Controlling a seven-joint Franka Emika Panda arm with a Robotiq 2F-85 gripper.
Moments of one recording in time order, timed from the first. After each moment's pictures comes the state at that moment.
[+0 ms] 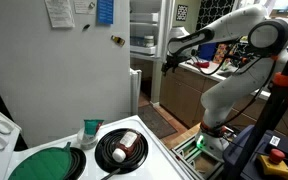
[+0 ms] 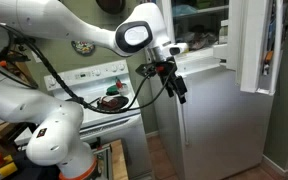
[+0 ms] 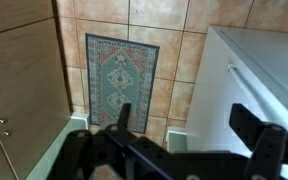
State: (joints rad) arm -0.05 -0.60 0.05 -2.56 -0.13 2.17 0.03
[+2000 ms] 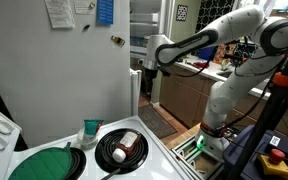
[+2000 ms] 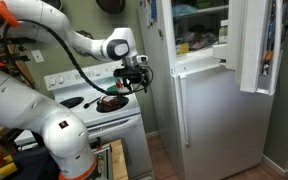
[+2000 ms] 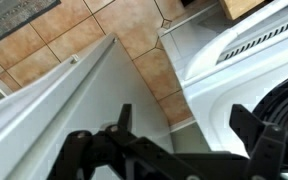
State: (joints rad) arm 0.49 -0.55 0.16 -2.60 0.13 2.17 -0.44
